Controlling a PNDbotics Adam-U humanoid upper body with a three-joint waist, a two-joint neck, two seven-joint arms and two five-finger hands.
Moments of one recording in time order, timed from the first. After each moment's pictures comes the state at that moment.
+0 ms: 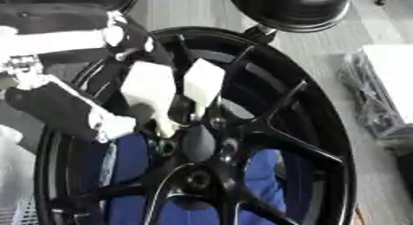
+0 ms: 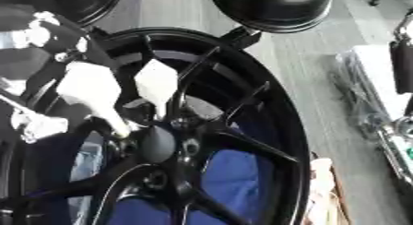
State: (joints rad) left arm -1.06 0.77 -0.49 -1.99 -0.14 0.32 -0.71; right arm -0.17 -0.59 -0.14 -1.98 -0.04 0.22 -0.89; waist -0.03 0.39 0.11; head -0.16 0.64
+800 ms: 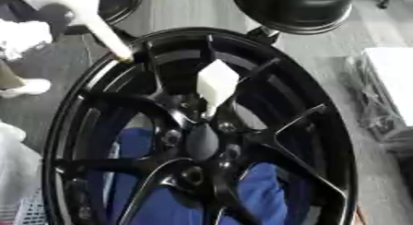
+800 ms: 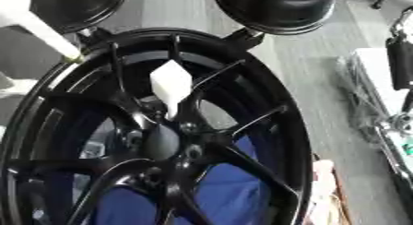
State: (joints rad) left arm -0.88 0.95 -0.19 -1.99 -0.02 0.42 -0.40; right arm -0.16 -0.60 -0.16 -1.98 -0.03 0.23 -0.88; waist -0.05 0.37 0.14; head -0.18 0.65
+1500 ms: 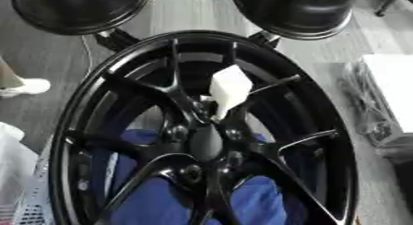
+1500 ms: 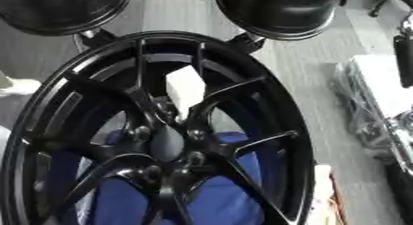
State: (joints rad) left arm -0.68 1.02 0.01 -1.68 0.01 0.45 -0.10; right arm -0.16 -0.60 -0.18 -1.98 0.00 0.24 -0.88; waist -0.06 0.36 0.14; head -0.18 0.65
